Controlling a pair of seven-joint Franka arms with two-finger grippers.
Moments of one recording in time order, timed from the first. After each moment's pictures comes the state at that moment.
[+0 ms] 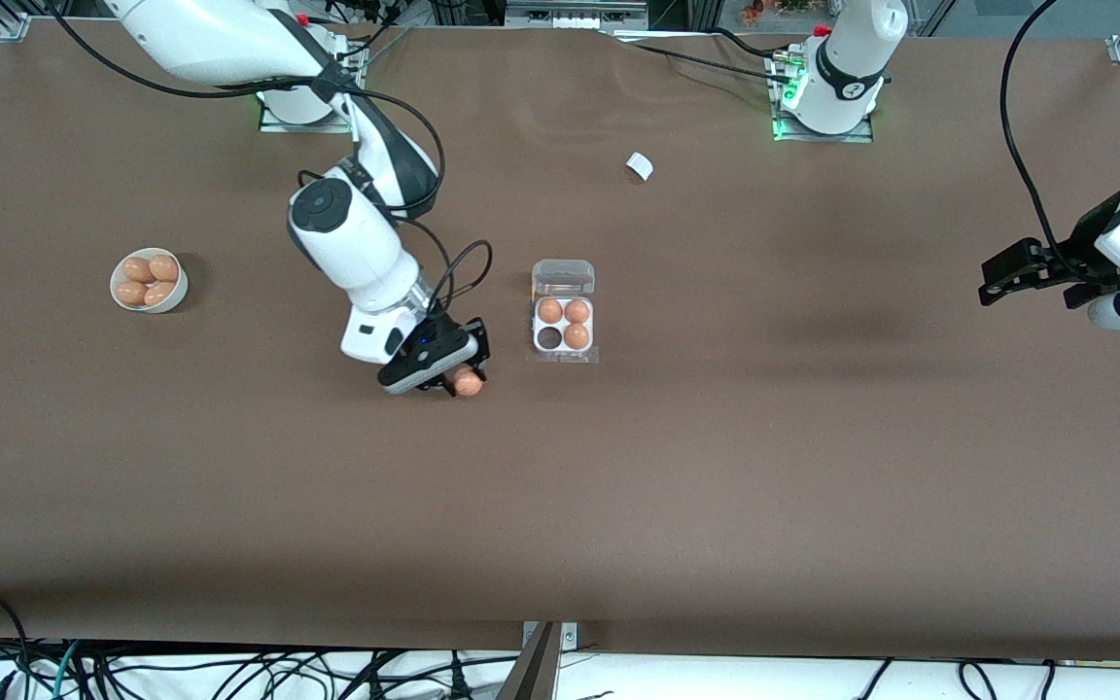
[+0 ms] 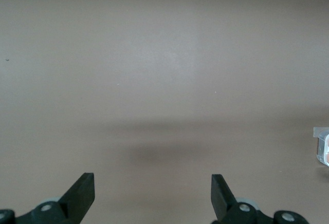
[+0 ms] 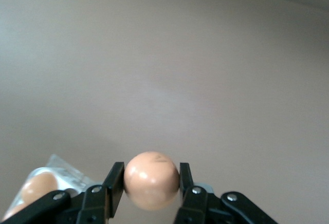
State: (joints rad) left arm -0.04 0.12 0.03 -1.52 -0.02 1.65 -0.02; right arm 0.16 0.52 0.42 -1.87 -0.20 2.78 0.19
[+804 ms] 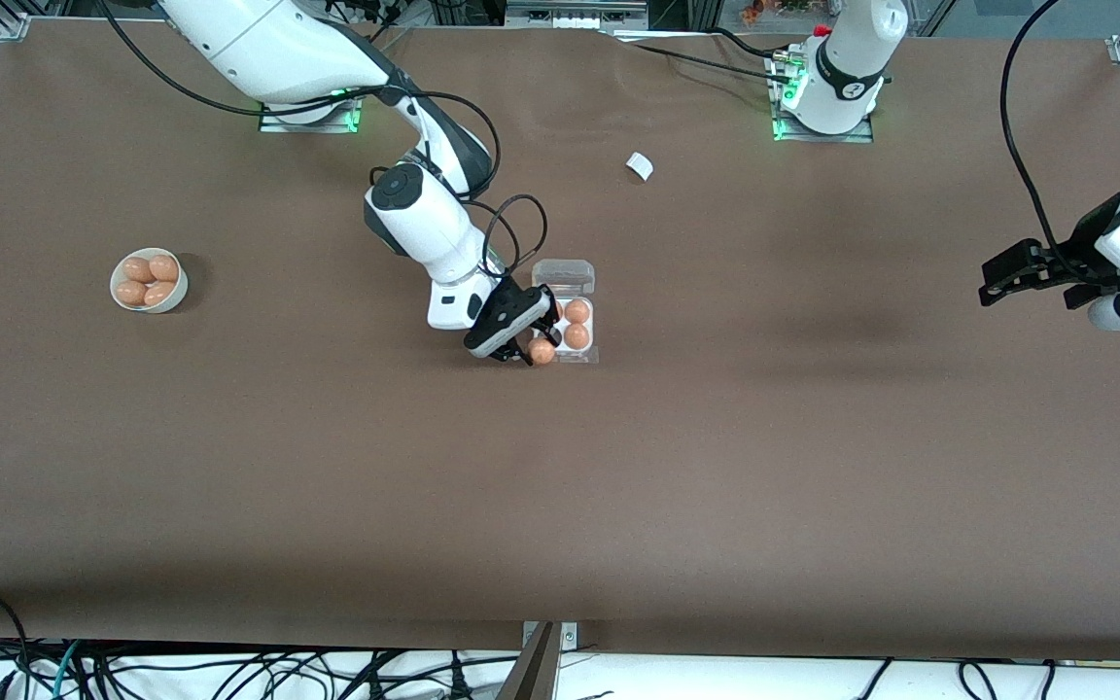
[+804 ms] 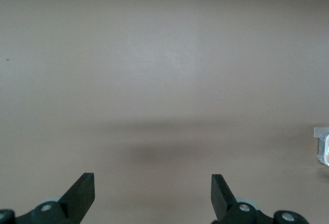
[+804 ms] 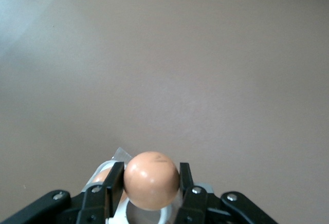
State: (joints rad) left arm -0.04 0.12 0.03 -1.52 -0.02 1.65 -0.02; right arm 0.29 0.63 0.42 -1.90 -0.19 3.00 0.20
